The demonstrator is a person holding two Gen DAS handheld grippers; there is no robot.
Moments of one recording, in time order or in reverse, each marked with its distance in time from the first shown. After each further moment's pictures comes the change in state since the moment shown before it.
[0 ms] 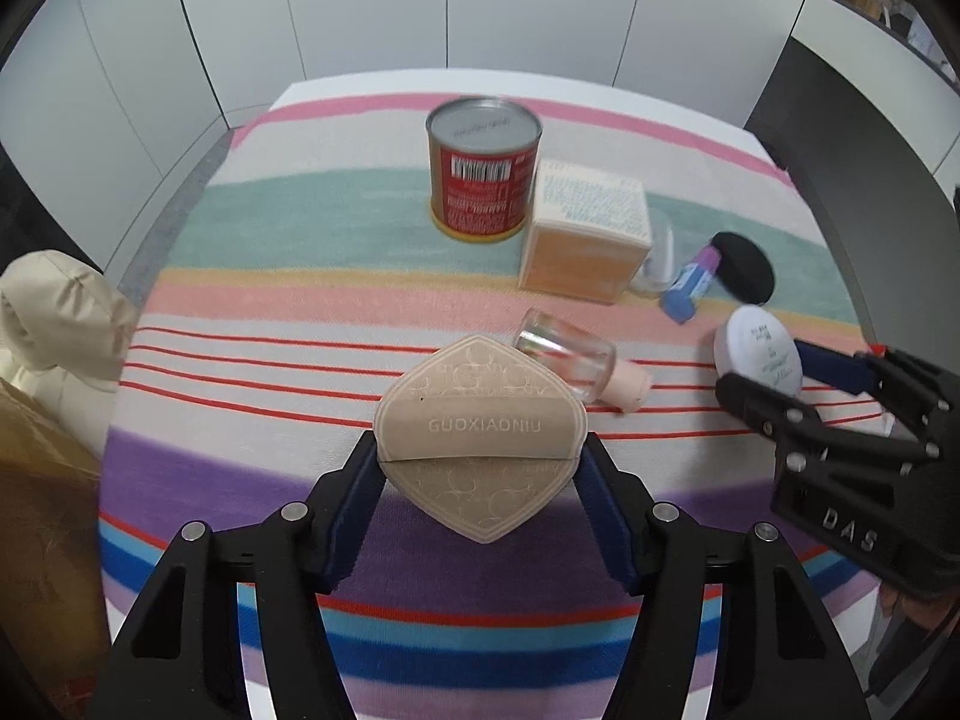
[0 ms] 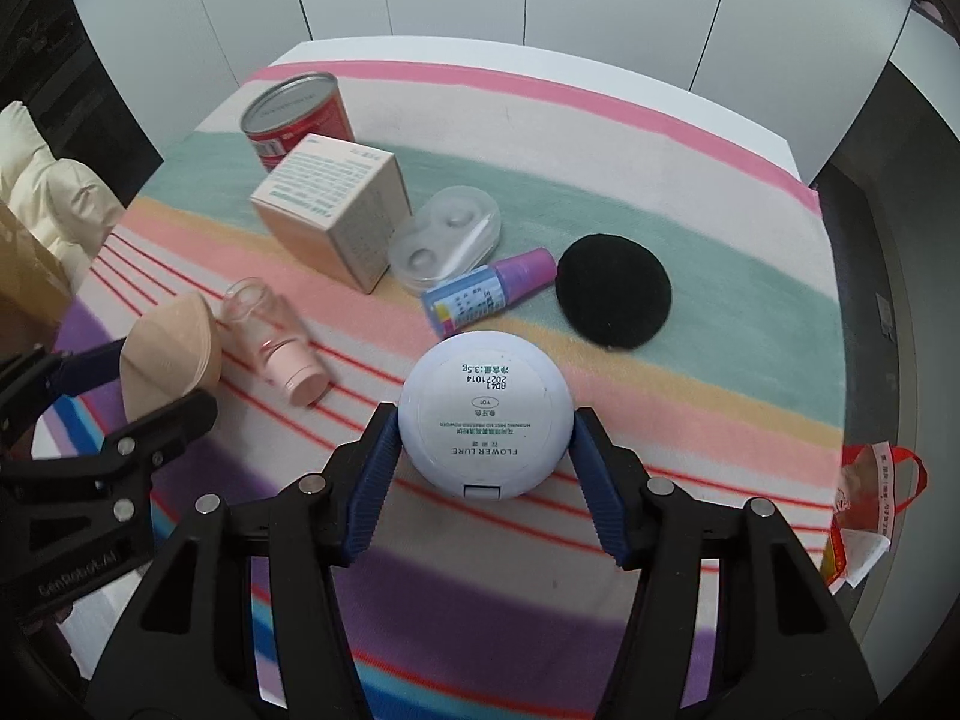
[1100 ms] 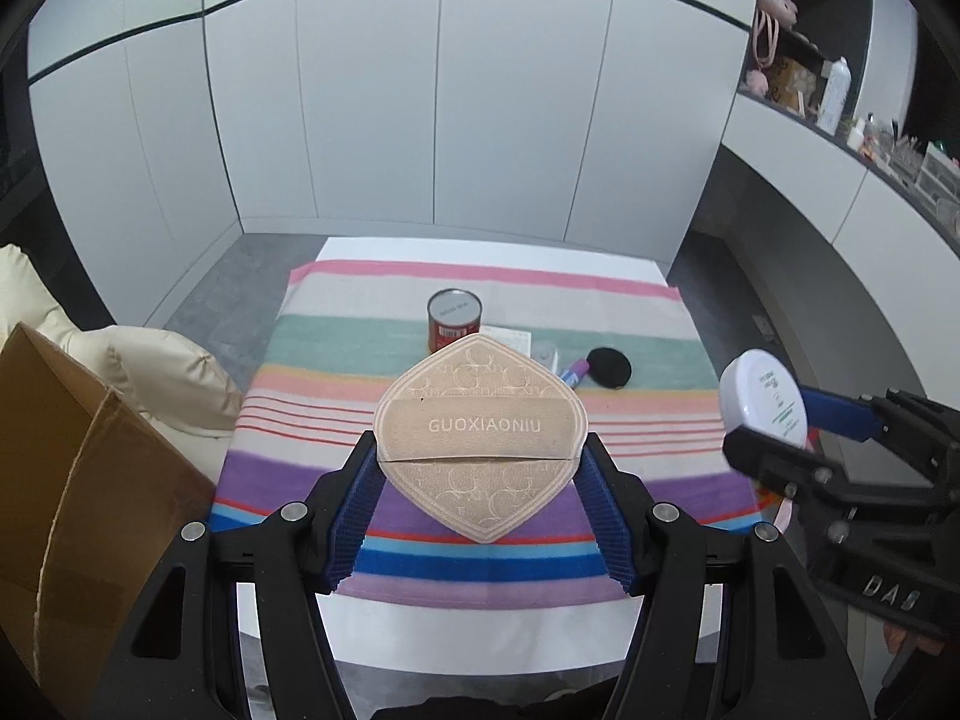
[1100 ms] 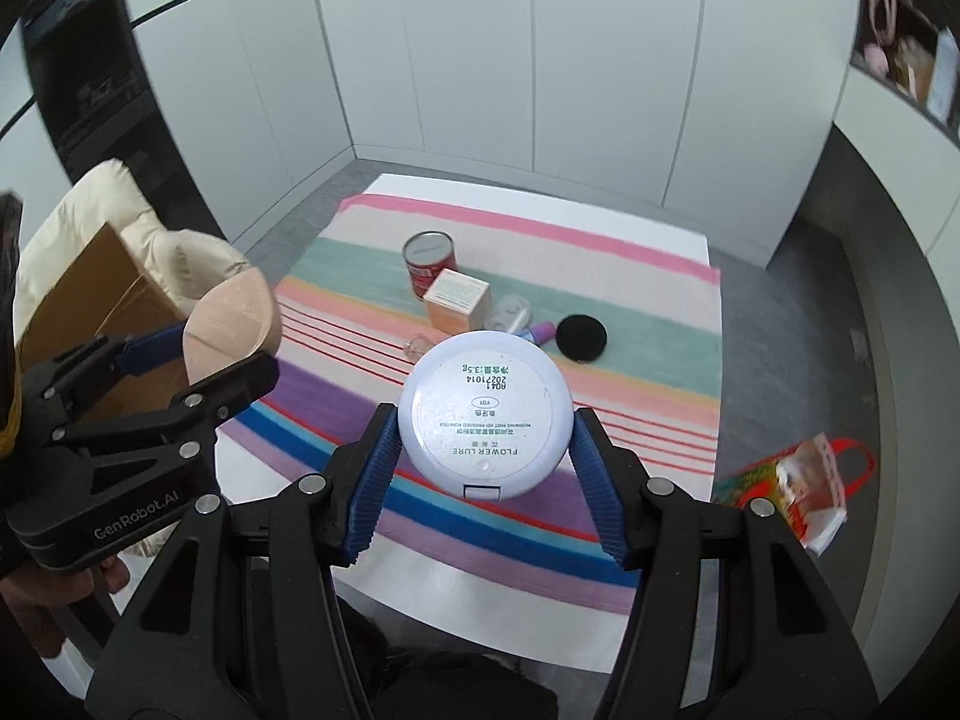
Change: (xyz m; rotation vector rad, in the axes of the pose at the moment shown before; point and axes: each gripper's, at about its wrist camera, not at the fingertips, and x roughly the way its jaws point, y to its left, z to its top) left arm -0.189 0.000 -0.041 0.003 -0.294 -0.050; right arm -0.213 0.034 -0.044 -0.008 -0.221 0.035
